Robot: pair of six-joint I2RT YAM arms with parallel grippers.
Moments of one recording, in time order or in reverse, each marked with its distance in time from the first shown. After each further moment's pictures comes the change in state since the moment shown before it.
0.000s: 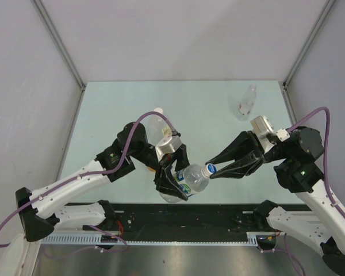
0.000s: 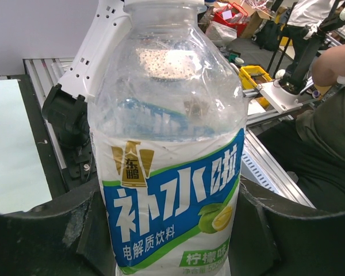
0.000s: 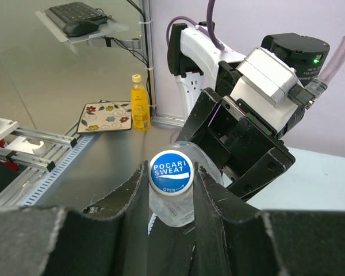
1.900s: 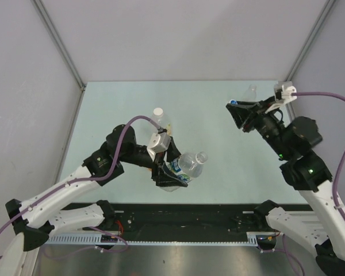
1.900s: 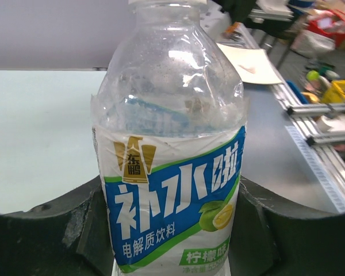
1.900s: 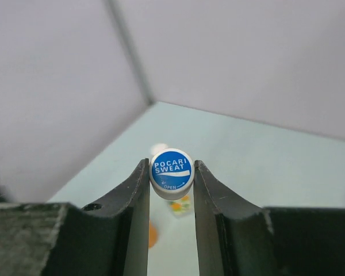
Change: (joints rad) left arm 0.057 -0.100 -0.035 -0.156 -0.225 0.199; right arm -0.126 0.007 0.121 -0.366 0.997 -0.111
